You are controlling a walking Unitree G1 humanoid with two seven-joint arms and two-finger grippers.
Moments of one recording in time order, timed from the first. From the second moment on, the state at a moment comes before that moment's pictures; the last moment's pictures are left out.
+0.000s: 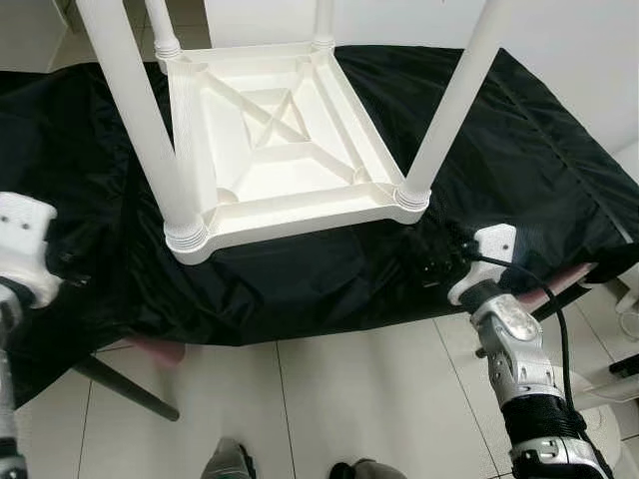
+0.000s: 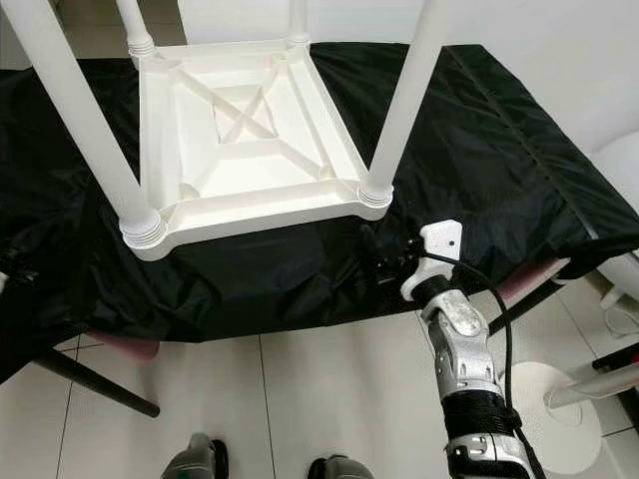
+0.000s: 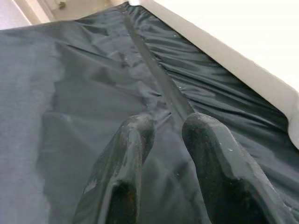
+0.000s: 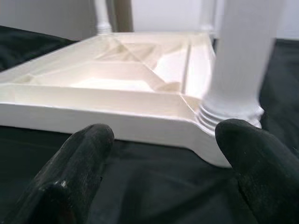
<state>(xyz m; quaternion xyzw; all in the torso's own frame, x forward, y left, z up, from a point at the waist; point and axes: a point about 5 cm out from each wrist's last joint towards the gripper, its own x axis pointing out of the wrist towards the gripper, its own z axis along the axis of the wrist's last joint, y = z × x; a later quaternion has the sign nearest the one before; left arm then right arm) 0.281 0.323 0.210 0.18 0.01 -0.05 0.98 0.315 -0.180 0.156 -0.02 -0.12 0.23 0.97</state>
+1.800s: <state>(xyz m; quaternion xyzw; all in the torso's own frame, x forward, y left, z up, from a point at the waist) 0.304 0.155 0.234 -0.01 -0.16 -0.22 0.96 0.360 -0.177 0.183 -0.07 -0.09 0.18 0.98</state>
